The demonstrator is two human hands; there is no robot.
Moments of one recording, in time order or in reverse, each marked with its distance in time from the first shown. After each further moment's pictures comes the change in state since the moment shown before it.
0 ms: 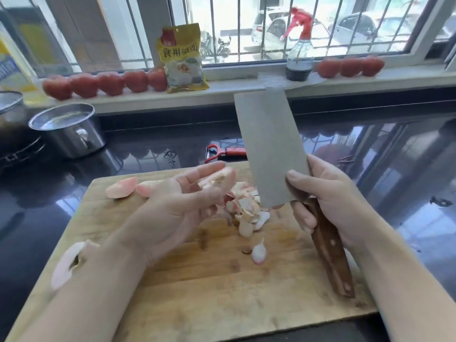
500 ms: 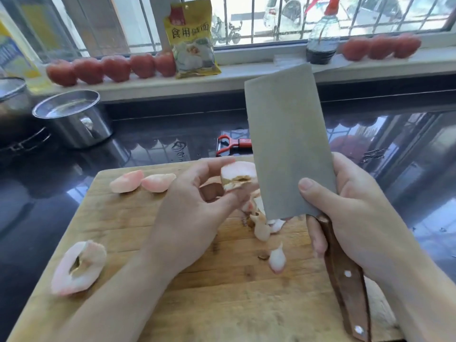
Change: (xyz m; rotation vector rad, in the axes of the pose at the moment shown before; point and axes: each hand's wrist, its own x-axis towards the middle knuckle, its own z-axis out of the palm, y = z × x) left_hand -0.003 -0.016 0.022 0.512 0.291 0.337; right_hand -0.008 0.009 0.019 -0.261 0.111 -0.151
